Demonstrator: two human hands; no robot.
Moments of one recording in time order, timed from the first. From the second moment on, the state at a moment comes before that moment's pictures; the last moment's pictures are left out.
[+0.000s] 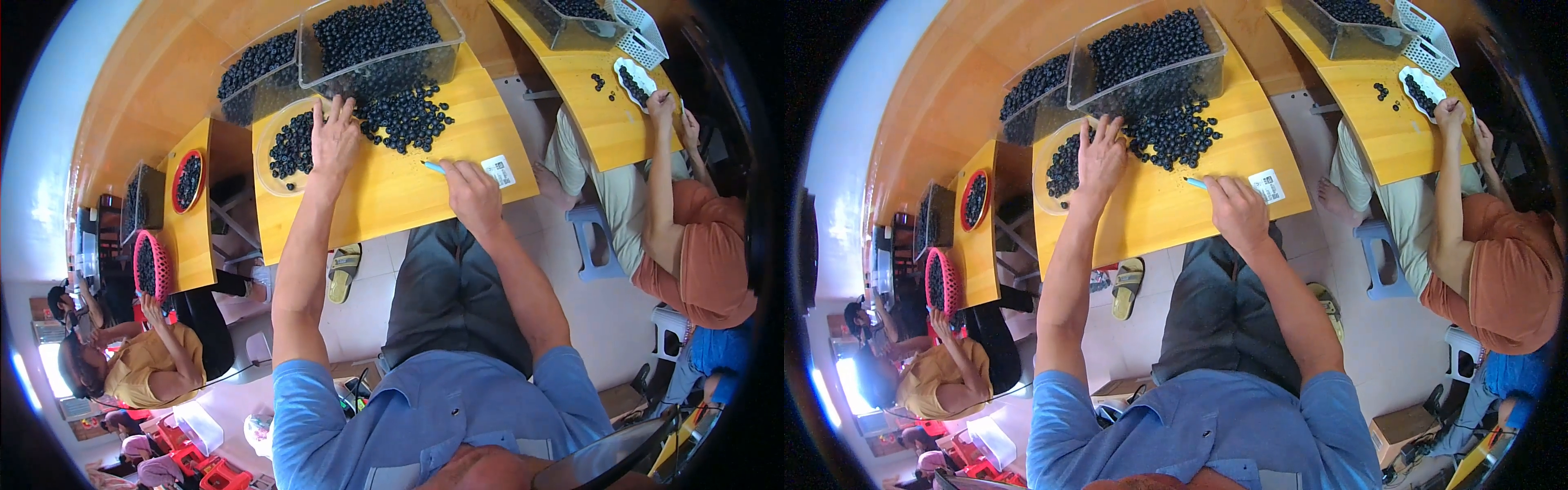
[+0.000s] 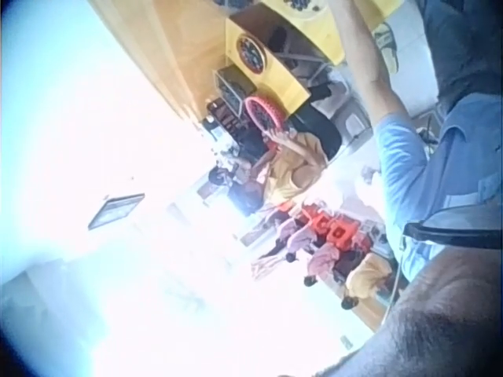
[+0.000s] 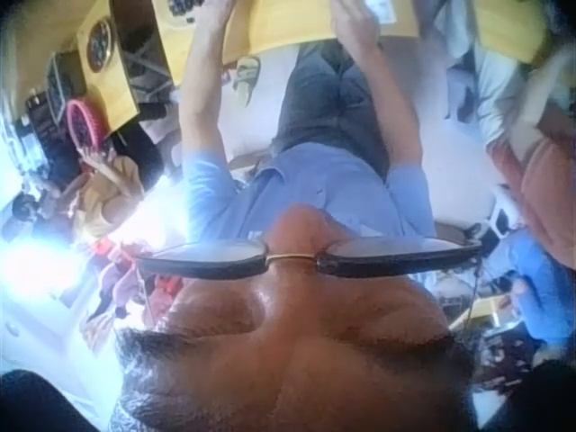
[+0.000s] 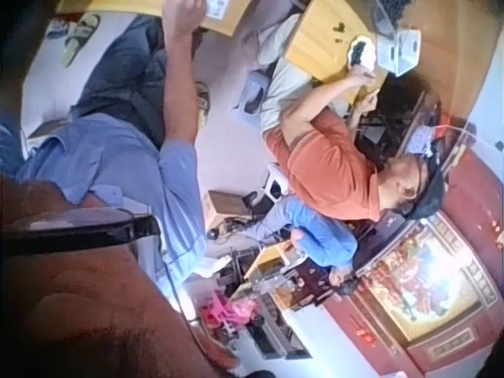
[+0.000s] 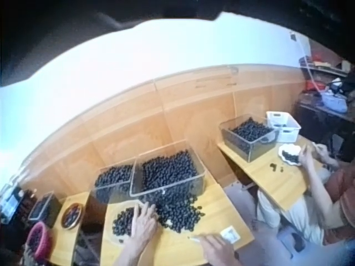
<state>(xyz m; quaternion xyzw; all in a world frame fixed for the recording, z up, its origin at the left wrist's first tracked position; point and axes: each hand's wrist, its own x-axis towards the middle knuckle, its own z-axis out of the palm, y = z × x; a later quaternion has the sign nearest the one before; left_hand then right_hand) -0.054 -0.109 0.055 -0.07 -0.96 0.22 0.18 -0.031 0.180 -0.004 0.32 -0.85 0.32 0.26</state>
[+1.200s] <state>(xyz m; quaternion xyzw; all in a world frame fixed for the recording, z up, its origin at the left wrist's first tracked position) -0.001 -0.034 0.042 0.09 -0.89 -0.42 0.14 -0.030 0.183 -0.003 0.32 -0.85 0.34 0.25</state>
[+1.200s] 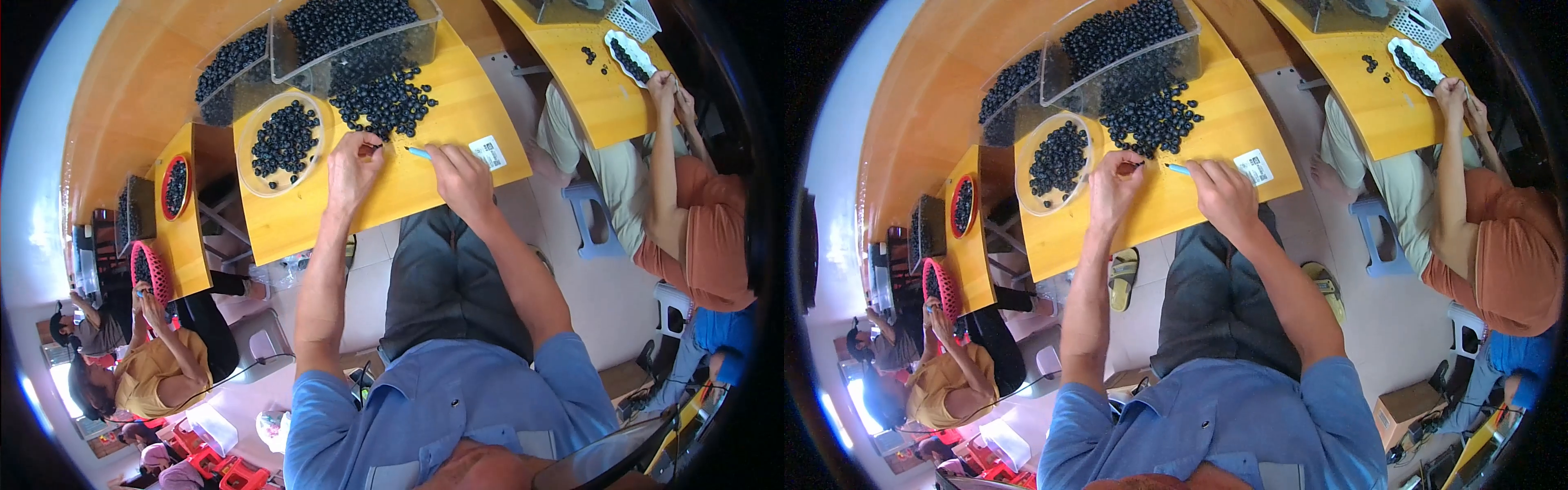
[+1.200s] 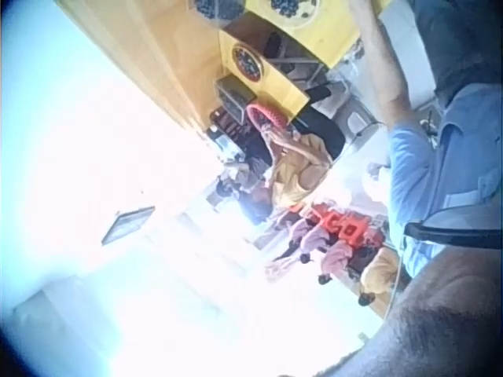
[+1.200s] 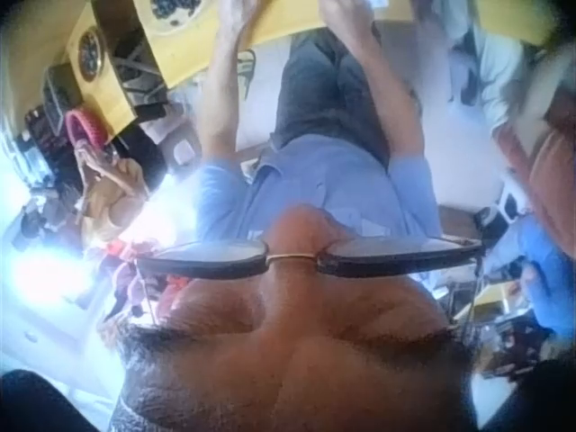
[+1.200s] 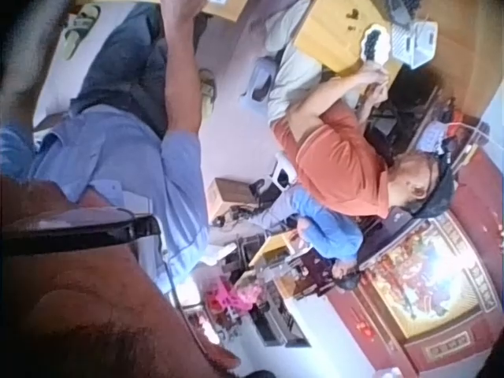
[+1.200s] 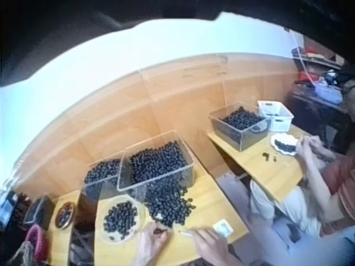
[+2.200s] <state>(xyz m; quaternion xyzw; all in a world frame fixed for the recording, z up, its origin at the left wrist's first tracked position) 0.020 -0.002 -0.004 0.13 -0.68 -0.70 0.16 -0.033 0.181 -0.006 0.32 -0.85 0.32 0.26</state>
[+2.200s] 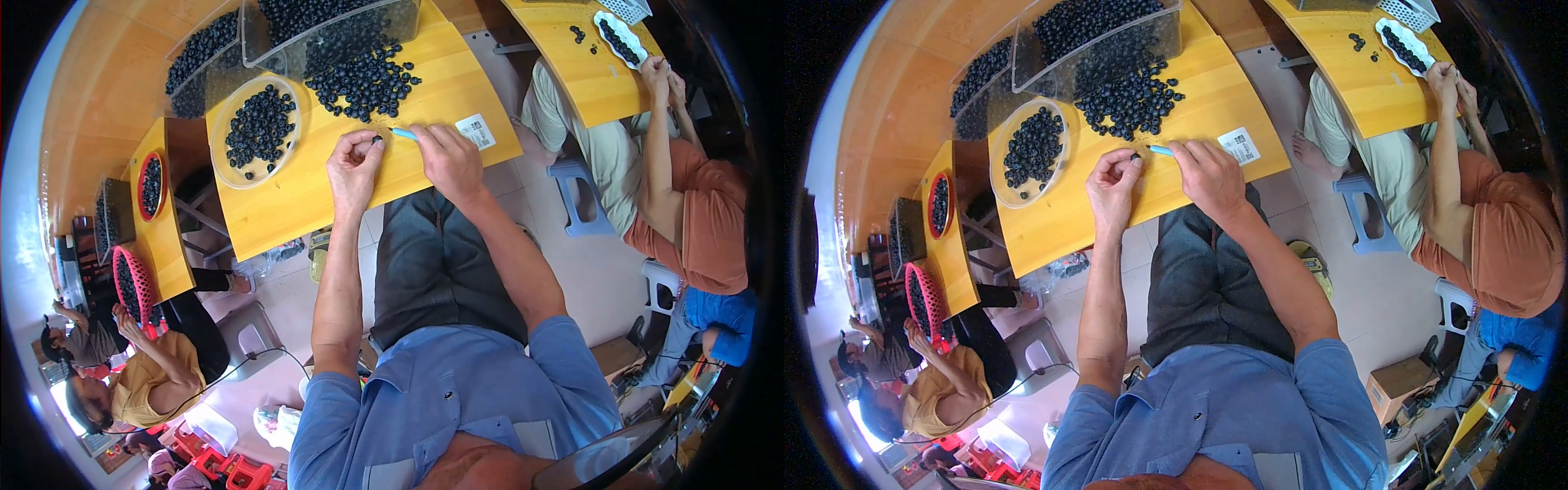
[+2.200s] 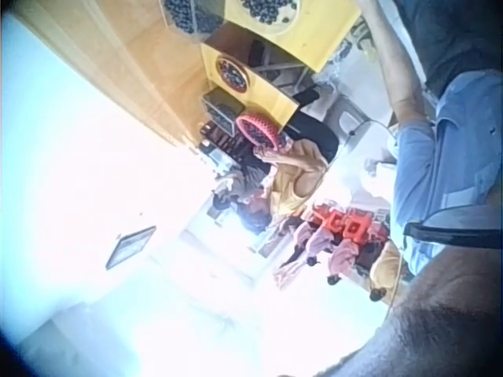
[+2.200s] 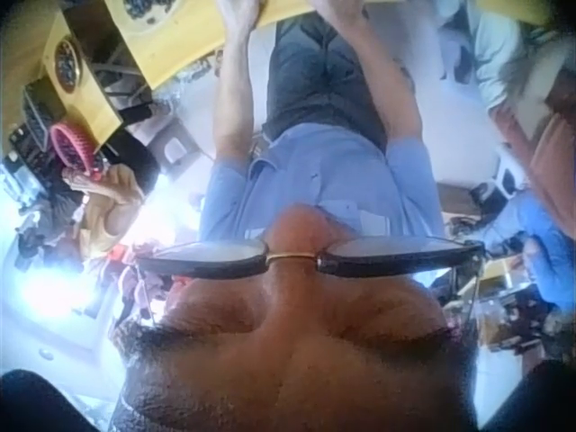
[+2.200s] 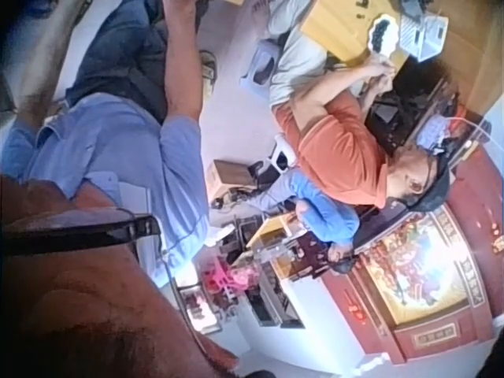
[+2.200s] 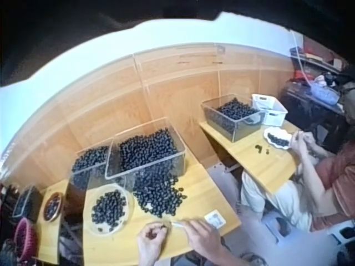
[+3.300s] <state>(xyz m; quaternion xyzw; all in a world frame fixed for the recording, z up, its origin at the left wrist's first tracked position) 0.023 0.003 0.001 0.11 -0.72 -0.66 0.18 -0.031 0.185 -0.006 0.35 -0.83 0.35 0.26</state>
